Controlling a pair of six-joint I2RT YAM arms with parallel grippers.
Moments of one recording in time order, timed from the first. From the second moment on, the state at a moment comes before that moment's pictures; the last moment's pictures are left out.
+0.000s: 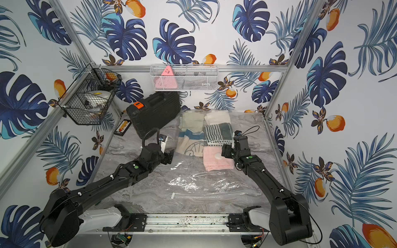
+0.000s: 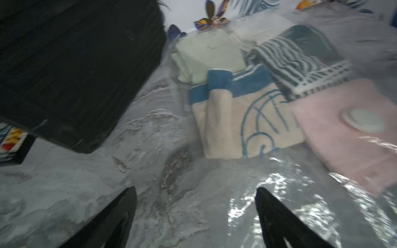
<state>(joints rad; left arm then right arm) -0.54 1.22 0.68 -0.02 -0.46 -0.11 0.19 1.25 0.72 -0.22 0.19 0.29</state>
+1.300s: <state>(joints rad) -0.11 1.65 0.36 0.81 -0.34 0.00 0.03 1.65 0.37 0.91 0.10 0.14</state>
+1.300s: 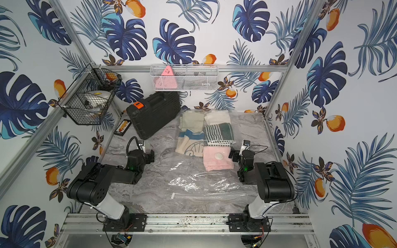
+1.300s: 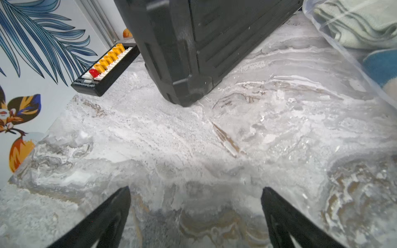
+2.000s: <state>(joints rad) -0.19 1.67 0.31 1.02 -0.42 0.02 0.03 1.65 0.37 0.91 0.10 0.14</state>
